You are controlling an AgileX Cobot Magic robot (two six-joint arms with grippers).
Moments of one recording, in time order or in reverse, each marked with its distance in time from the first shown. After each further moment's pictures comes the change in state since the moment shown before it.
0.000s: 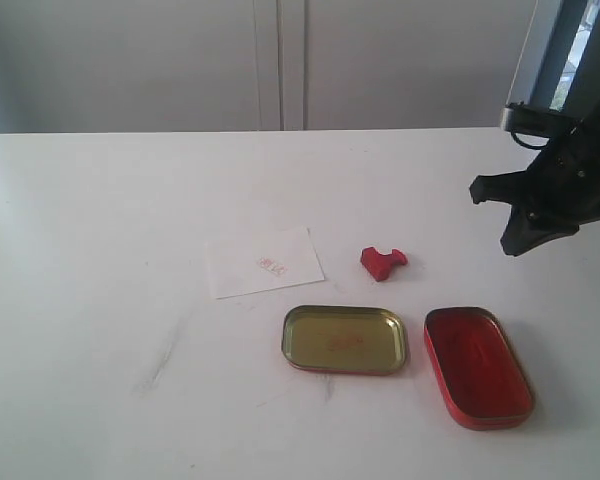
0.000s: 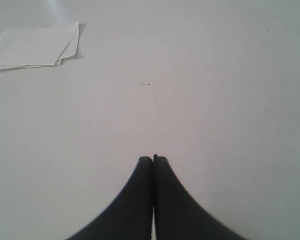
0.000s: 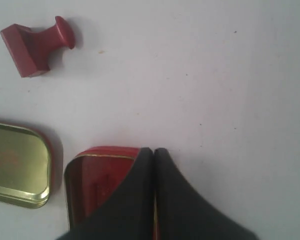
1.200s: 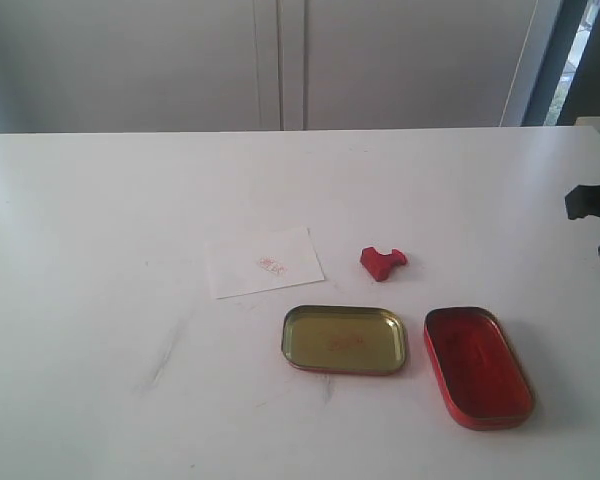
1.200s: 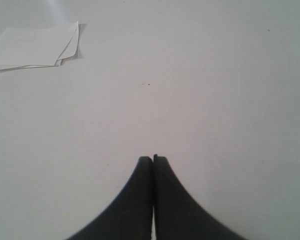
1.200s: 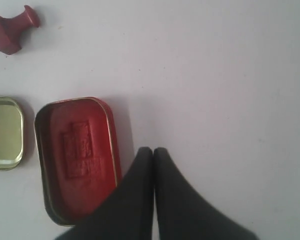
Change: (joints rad) left arm 0.000 0.000 0.000 0.000 0.000 0.000; right arm -0.127 -0.432 0.339 -0.053 -0.102 0.030
